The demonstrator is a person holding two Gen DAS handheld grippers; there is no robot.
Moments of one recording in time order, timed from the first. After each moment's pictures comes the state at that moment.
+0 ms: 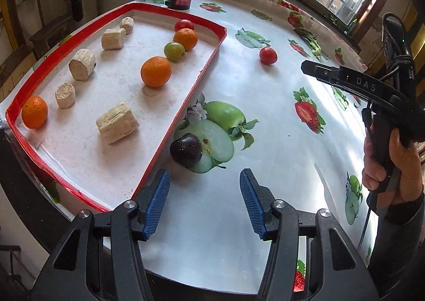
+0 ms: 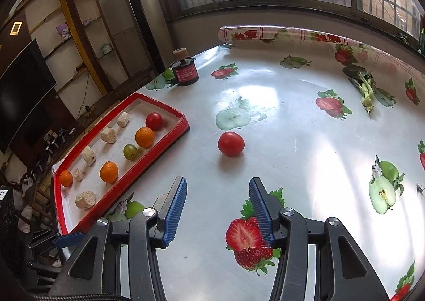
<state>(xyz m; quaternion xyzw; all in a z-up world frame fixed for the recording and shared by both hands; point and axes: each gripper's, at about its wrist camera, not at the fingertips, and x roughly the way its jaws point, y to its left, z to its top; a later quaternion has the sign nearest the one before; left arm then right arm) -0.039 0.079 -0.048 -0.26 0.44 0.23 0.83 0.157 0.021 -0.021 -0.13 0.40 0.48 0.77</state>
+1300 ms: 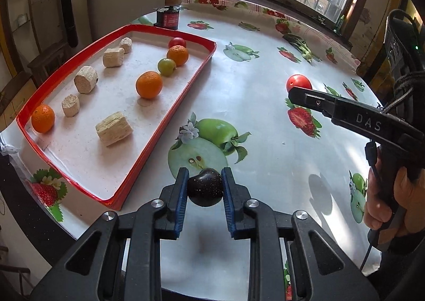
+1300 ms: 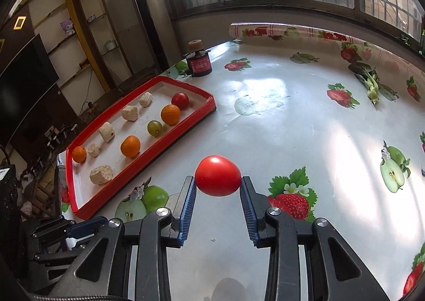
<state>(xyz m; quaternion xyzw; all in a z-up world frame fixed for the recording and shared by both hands) -0.047 0.064 -0.032 -0.20 0.41 0.23 0.86 0.104 0.014 -0.023 -0.13 0.39 0.49 0.77</state>
